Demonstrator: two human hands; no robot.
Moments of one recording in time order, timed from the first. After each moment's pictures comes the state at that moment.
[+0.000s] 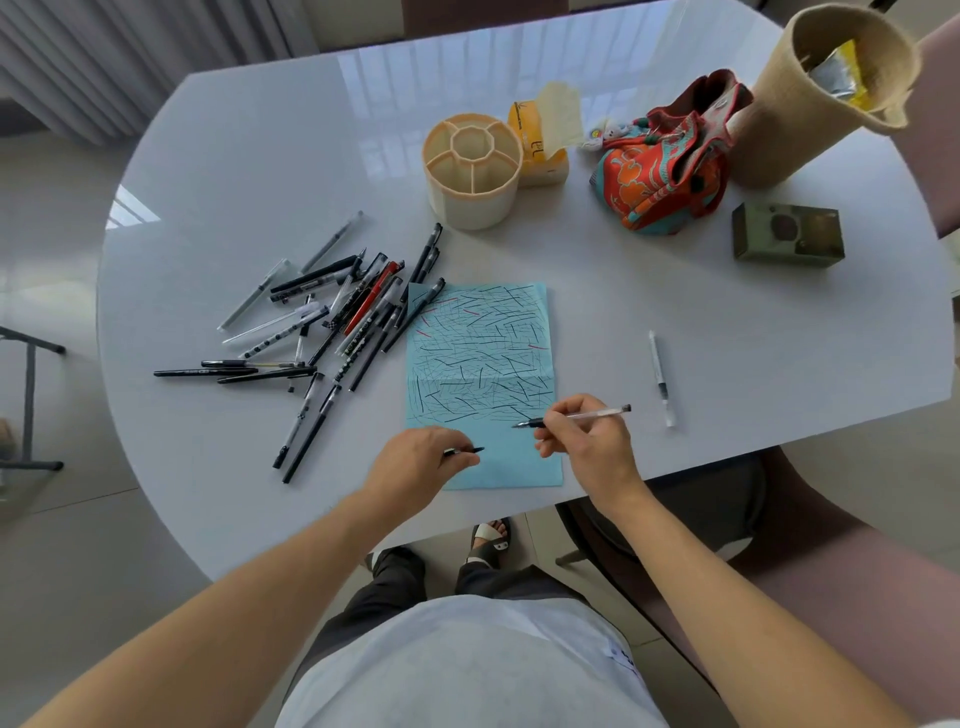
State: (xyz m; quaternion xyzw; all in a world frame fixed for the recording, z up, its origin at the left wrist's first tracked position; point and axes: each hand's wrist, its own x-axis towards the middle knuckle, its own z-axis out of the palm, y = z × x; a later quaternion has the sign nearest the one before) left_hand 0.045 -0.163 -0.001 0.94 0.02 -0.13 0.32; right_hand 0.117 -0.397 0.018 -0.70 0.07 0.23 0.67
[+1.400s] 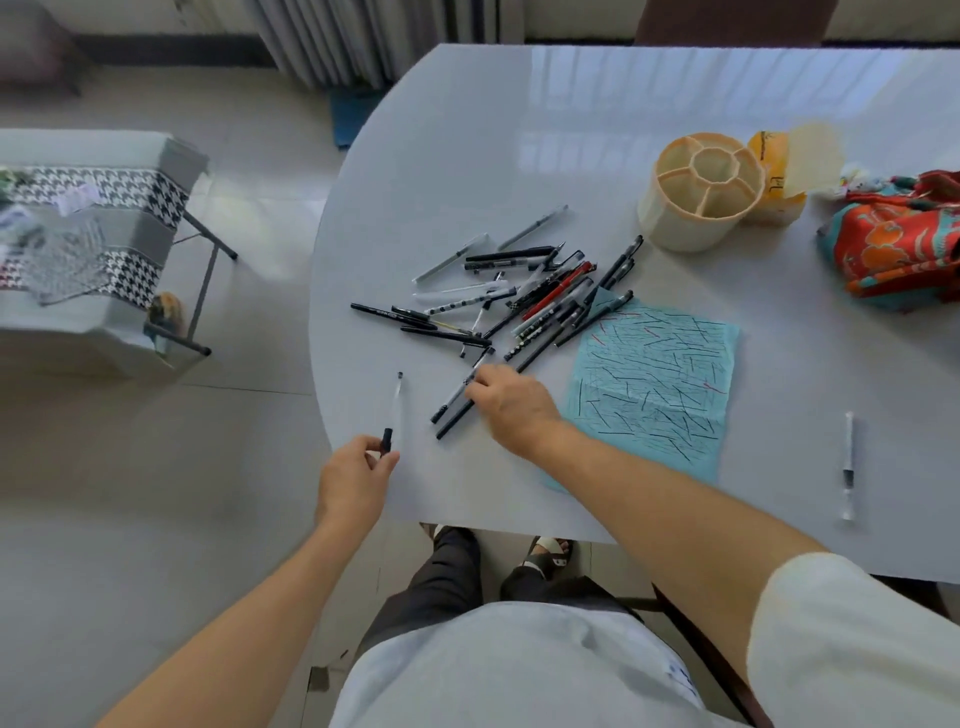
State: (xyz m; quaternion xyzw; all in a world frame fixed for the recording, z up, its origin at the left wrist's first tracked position) left_hand -0.118 -0.003 -0.016 0.77 0.54 -0.05 0.33; right_hand 0.095 -0.135 -0.018 -0.81 -0.55 0.15 0.10
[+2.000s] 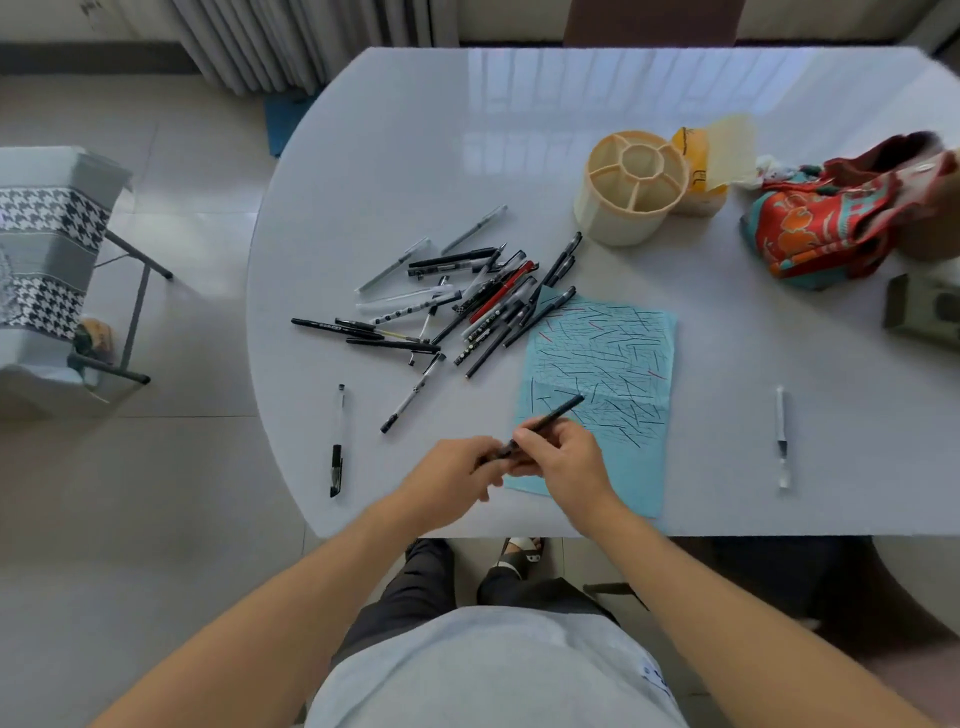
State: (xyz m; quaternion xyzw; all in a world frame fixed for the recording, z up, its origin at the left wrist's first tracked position) left_hand -0.015 -0.092 0.023 0.84 0.16 -0.19 0.49; right_hand 0.071 -0.248 0.015 -0.68 0.04 0.38 0.63
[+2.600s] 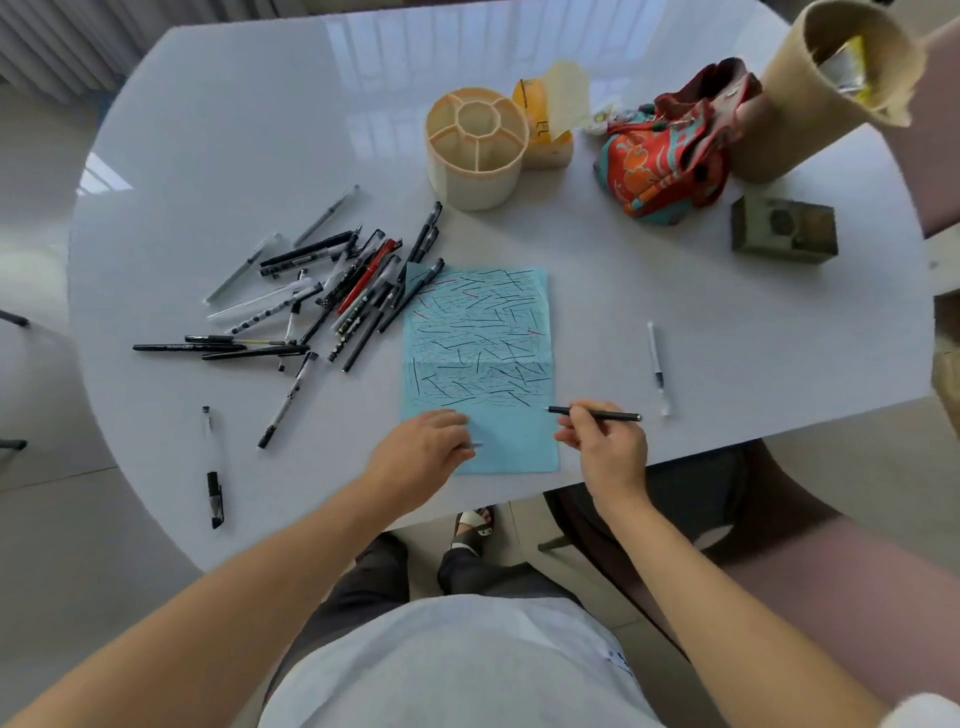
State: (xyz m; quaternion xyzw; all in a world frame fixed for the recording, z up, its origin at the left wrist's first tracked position) left_hand 0.038 -0.162 -0.009 0.95 -0.10 -0.11 0.27; right_hand 0.097 -0.410 0.003 -0.78 0.18 0.12 0.59
